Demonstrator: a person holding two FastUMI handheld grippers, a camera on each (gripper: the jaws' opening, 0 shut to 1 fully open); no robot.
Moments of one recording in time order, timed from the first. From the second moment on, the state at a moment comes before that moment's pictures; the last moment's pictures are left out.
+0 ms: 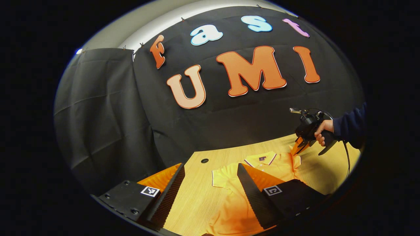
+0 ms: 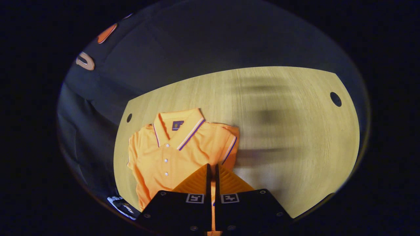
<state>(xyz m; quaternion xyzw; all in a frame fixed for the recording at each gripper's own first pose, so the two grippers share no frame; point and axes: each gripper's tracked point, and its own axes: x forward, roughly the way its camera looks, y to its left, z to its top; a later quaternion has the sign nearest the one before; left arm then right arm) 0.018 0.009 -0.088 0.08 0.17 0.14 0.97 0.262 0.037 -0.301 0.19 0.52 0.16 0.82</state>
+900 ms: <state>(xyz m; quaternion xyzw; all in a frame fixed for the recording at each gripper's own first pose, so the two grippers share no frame) 0.053 0.097 -0.132 0.01 0.20 0.16 0.97 0.234 0.059 -0.184 0.25 0.42 0.21 0.85</state>
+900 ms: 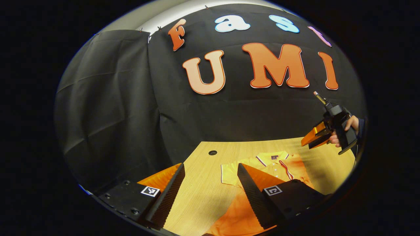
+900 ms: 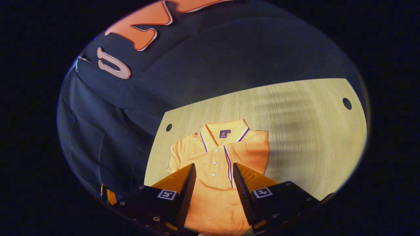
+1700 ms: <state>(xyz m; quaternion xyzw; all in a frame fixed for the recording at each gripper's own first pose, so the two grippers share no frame) 0.195 0.126 -0.260 -0.06 0.33 -0.06 0.94 0.128 0.005 -0.113 0.17 0.26 -0.02 0.95</state>
